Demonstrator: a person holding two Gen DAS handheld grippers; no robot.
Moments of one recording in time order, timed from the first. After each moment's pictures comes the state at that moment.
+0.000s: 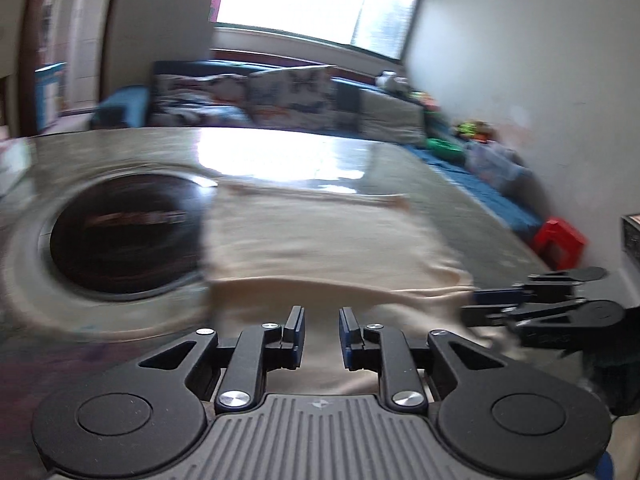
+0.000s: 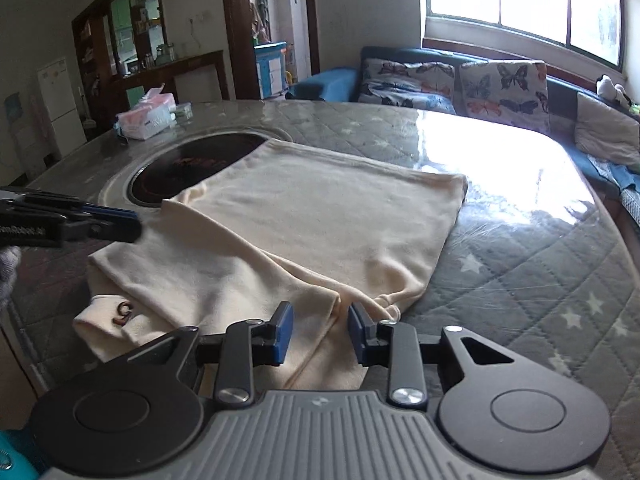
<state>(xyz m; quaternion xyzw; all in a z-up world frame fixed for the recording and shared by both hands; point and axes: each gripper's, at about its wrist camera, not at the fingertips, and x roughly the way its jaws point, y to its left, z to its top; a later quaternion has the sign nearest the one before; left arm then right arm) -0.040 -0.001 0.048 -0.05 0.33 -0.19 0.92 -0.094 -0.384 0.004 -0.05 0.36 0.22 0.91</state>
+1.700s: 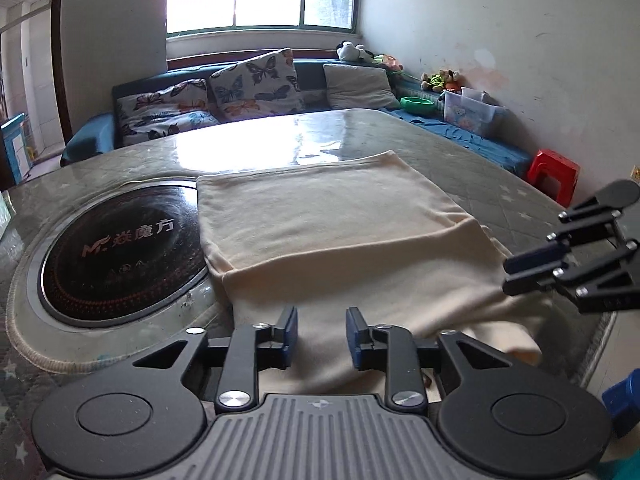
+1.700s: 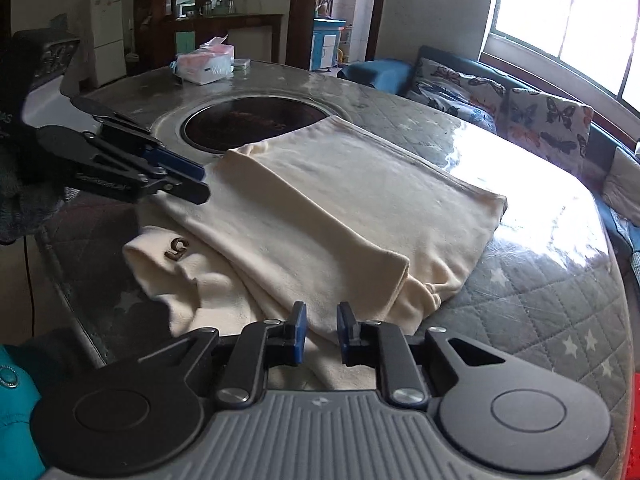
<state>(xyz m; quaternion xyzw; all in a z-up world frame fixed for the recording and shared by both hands) -0.044 -0.015 0.037 0.07 0.33 -0.24 0.91 -0.131 -0.359 0.015 -0.16 0.36 0.27 0.88</state>
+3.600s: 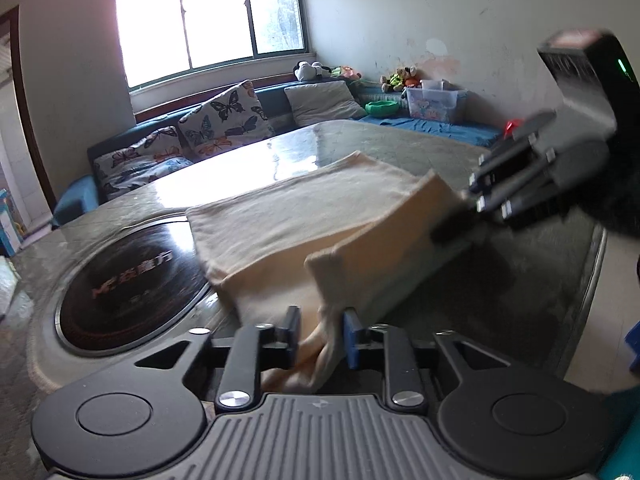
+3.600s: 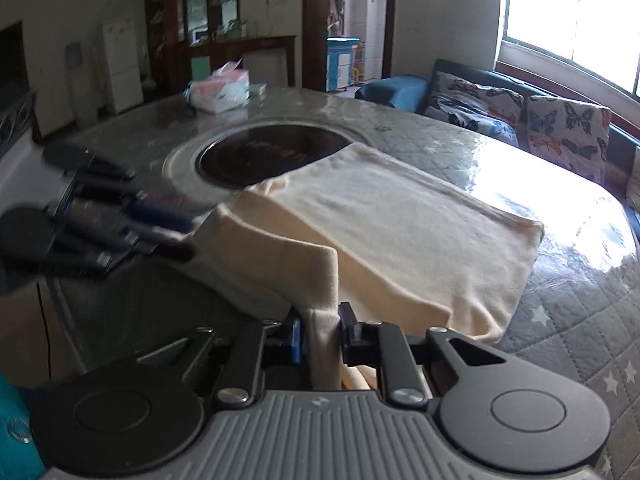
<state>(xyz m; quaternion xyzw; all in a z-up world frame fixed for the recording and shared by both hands) -0.079 -0.007 0.025 0.16 0.26 -0.28 0.91 -0.102 -0.342 0.018 -0.12 0.34 0.31 0.88</state>
